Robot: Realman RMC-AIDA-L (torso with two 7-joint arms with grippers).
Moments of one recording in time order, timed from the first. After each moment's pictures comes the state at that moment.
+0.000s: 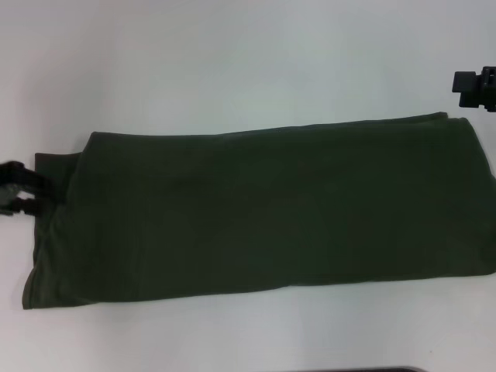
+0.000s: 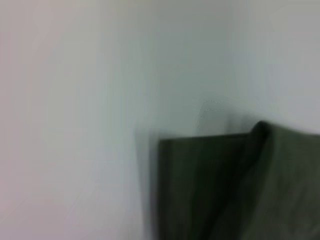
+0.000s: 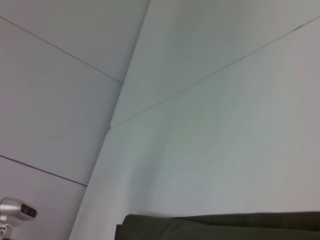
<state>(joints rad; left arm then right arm) -0.58 -1.94 -2.48 -0.82 -0.54 1.64 -2.64 0.51 1.87 -0.39 -0.68 -2.22 -1.76 2.27</state>
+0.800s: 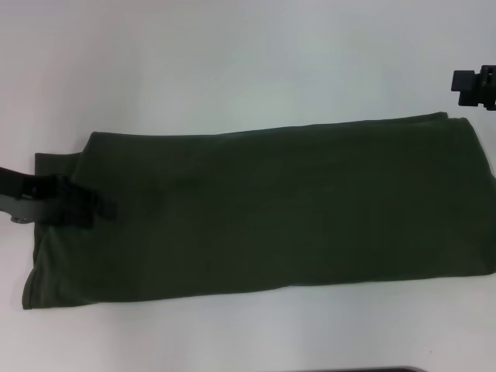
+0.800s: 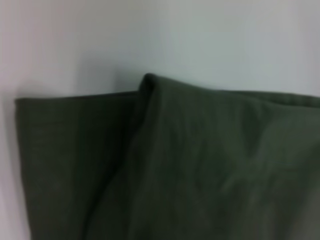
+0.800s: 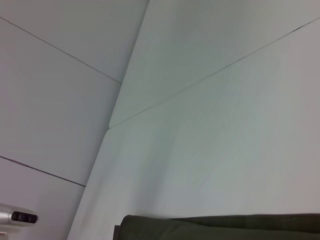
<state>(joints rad) -0.59 -2.02 -2.51 -0.86 -0.58 1.77 -2.56 0.52 1.87 -0.39 -0.68 -2.22 -1.75 2.27</state>
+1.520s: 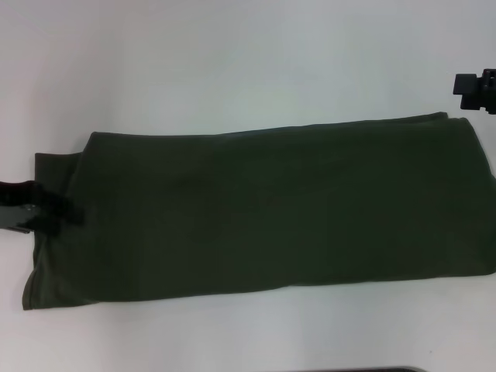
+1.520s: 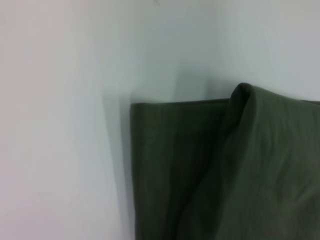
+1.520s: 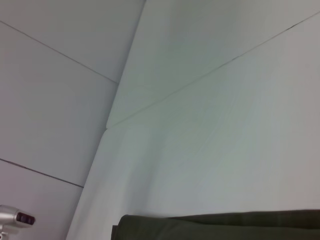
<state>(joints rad) -0.58 -2.00 -2.49 -0.85 -0.49 1.68 -2.60 0.51 1.87 -0.39 -0.67 -2.23 -1.75 2.27</state>
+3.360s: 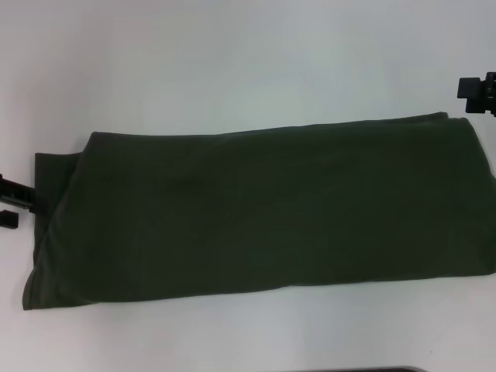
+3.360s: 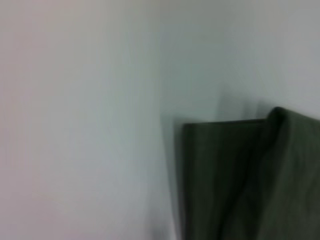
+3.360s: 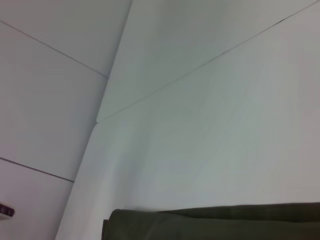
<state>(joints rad) -0.59 -1.92 -2.54 -0.81 -0.45 1.69 -2.60 0.51 1.86 -0.41 -0.68 -2.24 -1.75 2.29</state>
